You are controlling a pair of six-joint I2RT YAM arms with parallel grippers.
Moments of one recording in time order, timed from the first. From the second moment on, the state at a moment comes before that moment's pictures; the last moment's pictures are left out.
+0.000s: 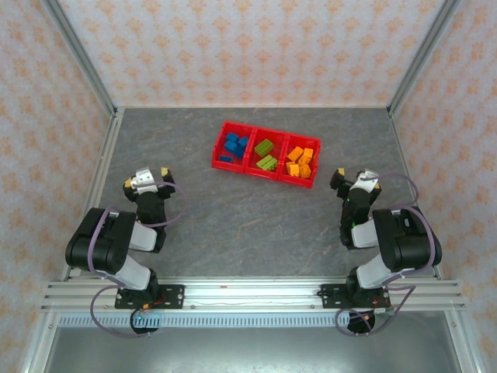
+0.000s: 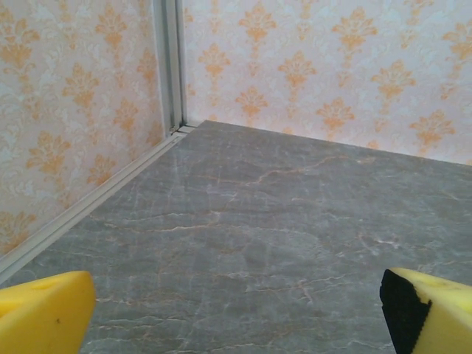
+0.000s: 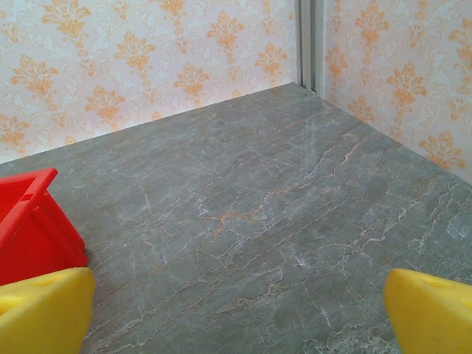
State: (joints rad) left arm -0.06 1.54 0.18 1.27 -0.47 -0.09; right arm 0.07 1.53 0.20 1.15 0.37 0.22
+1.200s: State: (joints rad) left arm -0.09 1.54 0.17 1.33 -0.50 -0.08; right arm 0.07 1.53 0.20 1.15 0.34 0.21
